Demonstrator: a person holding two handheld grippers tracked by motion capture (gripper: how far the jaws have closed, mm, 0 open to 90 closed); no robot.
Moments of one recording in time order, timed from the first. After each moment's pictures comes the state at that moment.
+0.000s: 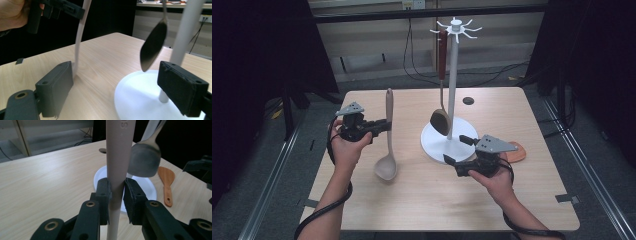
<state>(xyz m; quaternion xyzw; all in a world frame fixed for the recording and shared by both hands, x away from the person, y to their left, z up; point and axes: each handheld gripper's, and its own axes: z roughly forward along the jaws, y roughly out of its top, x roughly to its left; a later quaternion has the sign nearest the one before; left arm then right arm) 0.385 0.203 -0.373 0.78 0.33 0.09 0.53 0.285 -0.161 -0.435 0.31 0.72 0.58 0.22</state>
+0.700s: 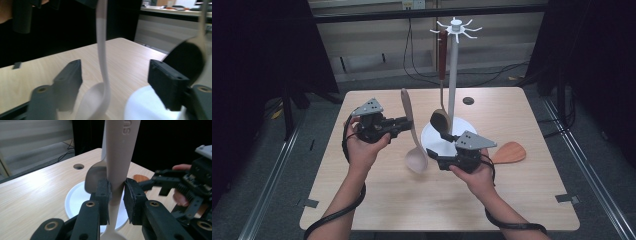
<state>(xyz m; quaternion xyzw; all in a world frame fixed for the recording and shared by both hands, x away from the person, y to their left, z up) 0.359 0.150 -0.344 0.78 0.26 0.08 0.56 0.298 -0.117 -0.427 0.29 0.72 0.59 0.22</state>
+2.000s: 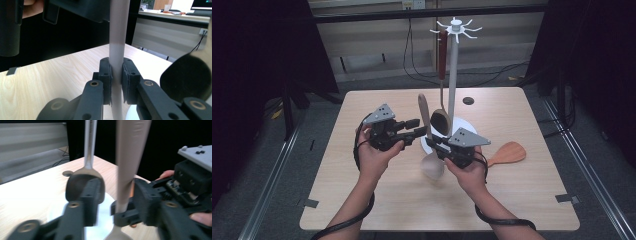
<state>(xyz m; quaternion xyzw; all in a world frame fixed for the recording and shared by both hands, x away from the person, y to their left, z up) 0.344 0.127 -0.353 0.77 0.26 0.08 0.58 0.303 -0.105 -0.419 0.30 0.71 0.59 0.24</state>
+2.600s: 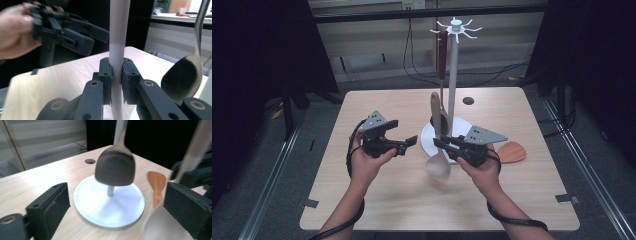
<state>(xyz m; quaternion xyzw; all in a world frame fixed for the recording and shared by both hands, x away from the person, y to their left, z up) 0.354 0.152 -0.388 0.77 0.30 0.13 0.55 0.299 -0.136 -0.409 0.26 0.71 0.62 0.19</state>
